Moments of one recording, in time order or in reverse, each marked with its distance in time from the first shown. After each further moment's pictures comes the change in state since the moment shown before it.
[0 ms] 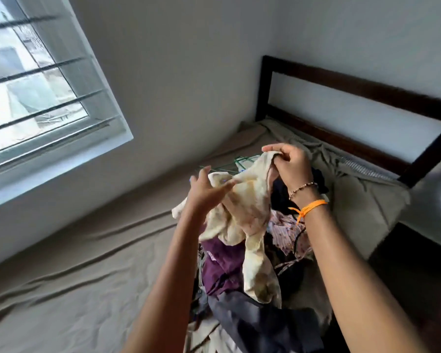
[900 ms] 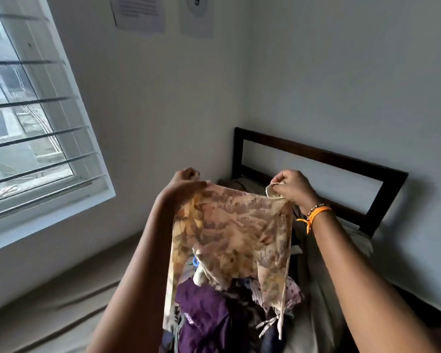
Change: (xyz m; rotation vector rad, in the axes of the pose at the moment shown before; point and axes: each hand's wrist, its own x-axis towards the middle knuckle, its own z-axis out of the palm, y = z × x) left_hand 0.035 0.098 -0.046 0.030 -0.055 0.331; right_hand 0.032 -0.067 -0.090 -0.435 0.008 -0.001
